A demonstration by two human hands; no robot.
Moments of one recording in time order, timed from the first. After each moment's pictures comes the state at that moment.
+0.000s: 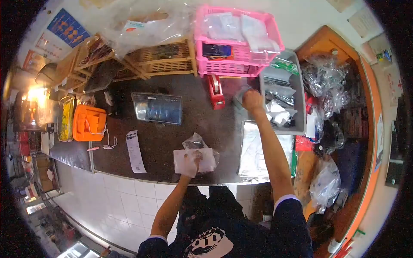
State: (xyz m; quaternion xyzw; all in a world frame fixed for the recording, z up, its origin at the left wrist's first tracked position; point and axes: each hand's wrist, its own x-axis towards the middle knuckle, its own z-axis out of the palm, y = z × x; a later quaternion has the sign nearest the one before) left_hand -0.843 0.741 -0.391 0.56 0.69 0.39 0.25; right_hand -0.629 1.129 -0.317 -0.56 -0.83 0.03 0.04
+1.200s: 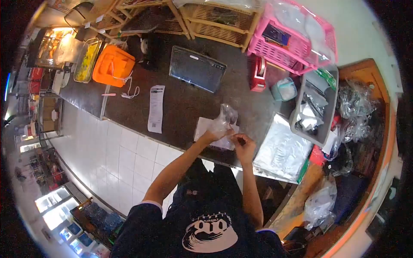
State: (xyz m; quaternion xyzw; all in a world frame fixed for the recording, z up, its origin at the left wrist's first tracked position) left_hand -0.860 0.790 -0.388 0.52 0.62 0.31 0.50; right_hand -0.671 0.813 -0.312 -0.51 -0.68 0.46 0.27
